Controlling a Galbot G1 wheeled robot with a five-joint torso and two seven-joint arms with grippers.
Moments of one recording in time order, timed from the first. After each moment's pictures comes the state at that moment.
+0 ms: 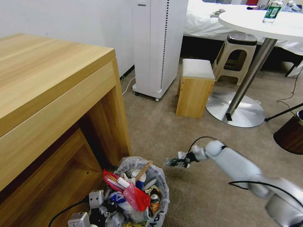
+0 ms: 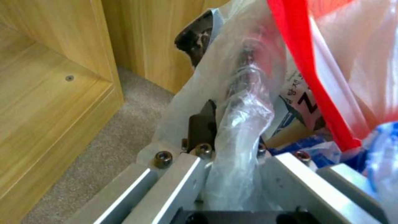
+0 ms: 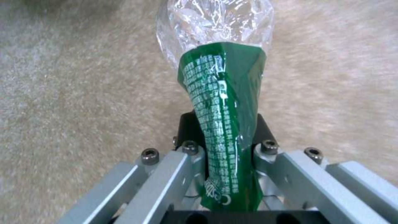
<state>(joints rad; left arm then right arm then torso) 1.94 -1.10 -0.29 -2.42 -0.54 0.29 -0.52 -0.36 1.02 -0.42 0.79 0.18 0.35 -1.02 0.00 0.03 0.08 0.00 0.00</state>
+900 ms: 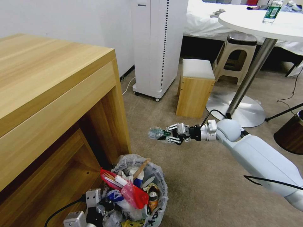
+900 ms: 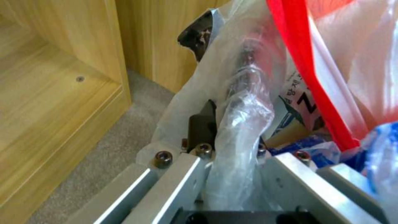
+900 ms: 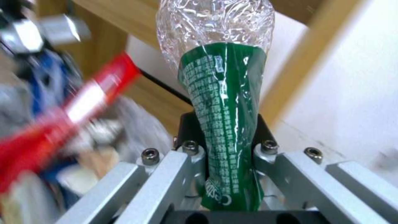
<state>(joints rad) 1.95 -1.13 -0.32 -2.42 -0.54 0.28 -0.53 -0.48 0.83 -0.22 1.64 0.61 0.23 -1.03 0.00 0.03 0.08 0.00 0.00</state>
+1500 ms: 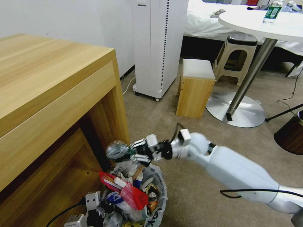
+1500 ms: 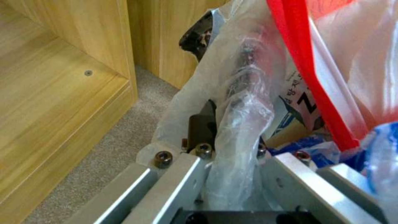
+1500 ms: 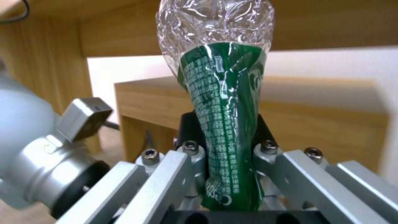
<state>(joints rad) 1.98 -1.18 -0.33 -2.42 -0.50 0.28 -0.50 -0.42 0.96 -0.58 1.74 0.97 0.14 -0.88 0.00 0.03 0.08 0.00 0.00</state>
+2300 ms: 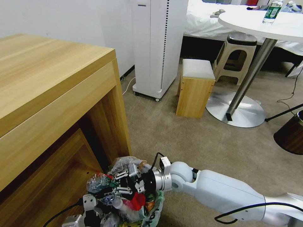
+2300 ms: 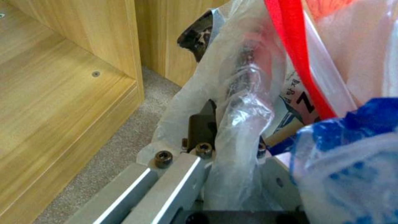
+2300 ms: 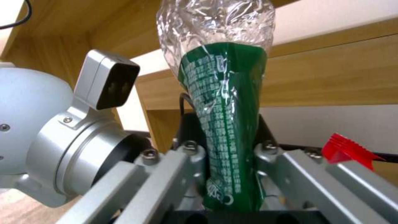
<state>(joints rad) 1.99 -1.18 -0.35 -2.42 -0.49 0.27 -0.50 -0.48 0.99 -0.75 1.72 1.00 0.13 -0.80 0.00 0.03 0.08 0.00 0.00</state>
